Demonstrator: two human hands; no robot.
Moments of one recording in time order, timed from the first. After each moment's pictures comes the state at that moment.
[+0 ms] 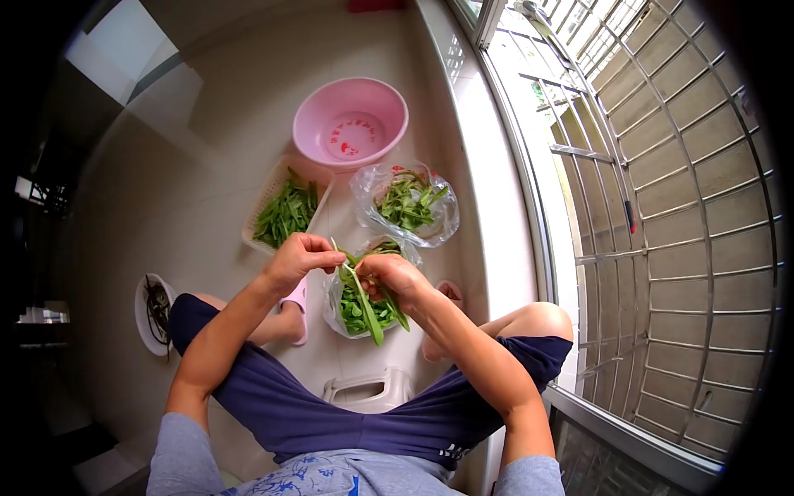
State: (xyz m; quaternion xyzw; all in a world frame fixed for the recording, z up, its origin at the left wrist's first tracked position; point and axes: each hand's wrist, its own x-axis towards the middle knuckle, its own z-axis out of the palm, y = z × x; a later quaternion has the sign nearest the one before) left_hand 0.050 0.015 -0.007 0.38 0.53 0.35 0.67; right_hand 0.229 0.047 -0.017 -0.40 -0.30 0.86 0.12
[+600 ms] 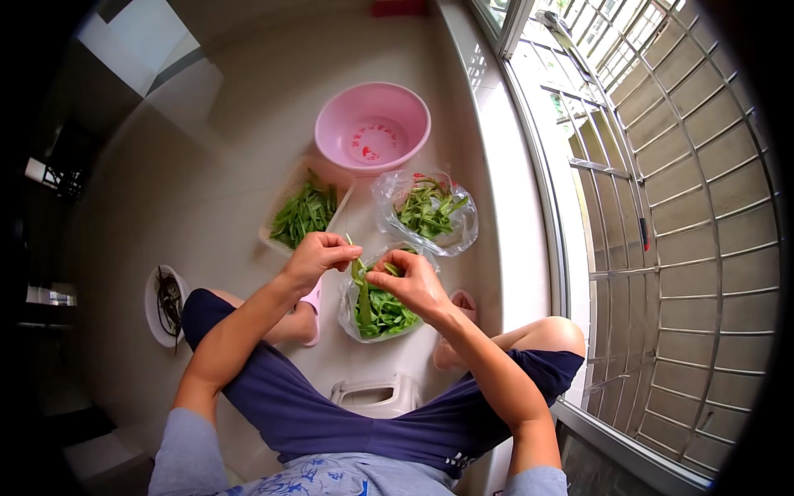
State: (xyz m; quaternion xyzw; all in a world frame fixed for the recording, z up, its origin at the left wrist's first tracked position) left_hand 0.047 0.018 -0.014 0.34 0.55 0.40 0.65; right_hand 0.227 0.045 -0.013 -0.40 -0.59 0.68 0.17
